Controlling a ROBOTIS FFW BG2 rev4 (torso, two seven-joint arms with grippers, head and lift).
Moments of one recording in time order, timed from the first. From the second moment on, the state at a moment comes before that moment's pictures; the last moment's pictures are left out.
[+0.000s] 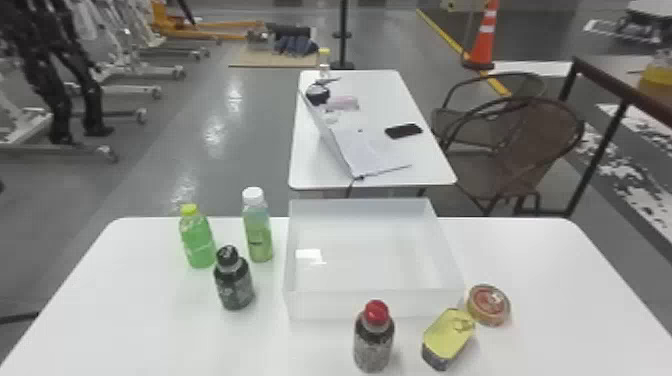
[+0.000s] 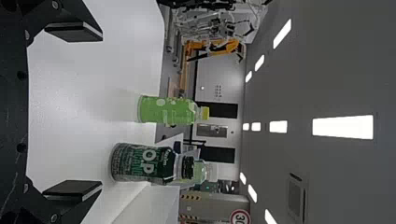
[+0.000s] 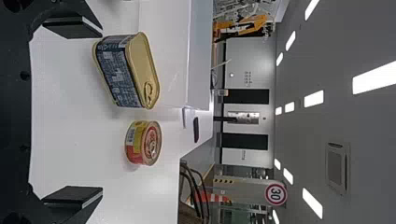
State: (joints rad) left arm 0.41 0.00 0.12 -1.34 0.15 -0.70 -0.11; right arm 0.55 -0.14 0.04 -1.60 -0.07 -0.46 0.01
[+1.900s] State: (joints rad) left arm 0.04 0.00 0.15 -1.18 0.06 -0.34 -0.43; right arm 0.55 -0.14 0.04 -1.60 -0.09 -0.45 0.00
